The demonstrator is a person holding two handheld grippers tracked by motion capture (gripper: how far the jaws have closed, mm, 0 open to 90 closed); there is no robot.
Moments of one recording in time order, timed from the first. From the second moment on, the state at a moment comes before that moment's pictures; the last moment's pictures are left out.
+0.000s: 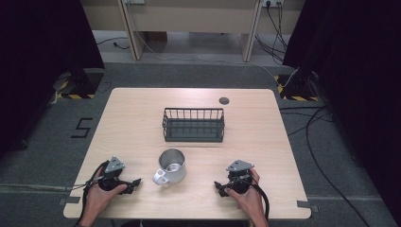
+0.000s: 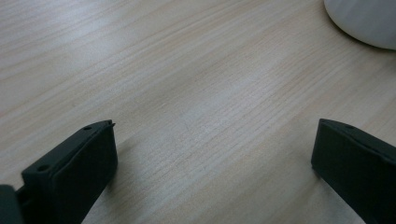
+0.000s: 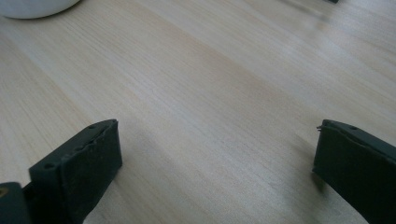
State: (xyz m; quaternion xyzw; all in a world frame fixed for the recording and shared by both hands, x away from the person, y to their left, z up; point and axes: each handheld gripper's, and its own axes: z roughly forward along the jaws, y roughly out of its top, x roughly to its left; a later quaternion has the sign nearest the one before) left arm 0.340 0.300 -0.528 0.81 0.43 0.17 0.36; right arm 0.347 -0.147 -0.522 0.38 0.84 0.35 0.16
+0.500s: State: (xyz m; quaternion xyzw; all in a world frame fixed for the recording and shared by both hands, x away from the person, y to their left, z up) left arm 0.340 0.300 -0.528 0.81 0.43 0.17 0.36; right arm 0.341 -0.144 -0.512 0.36 0.83 0.40 0.17
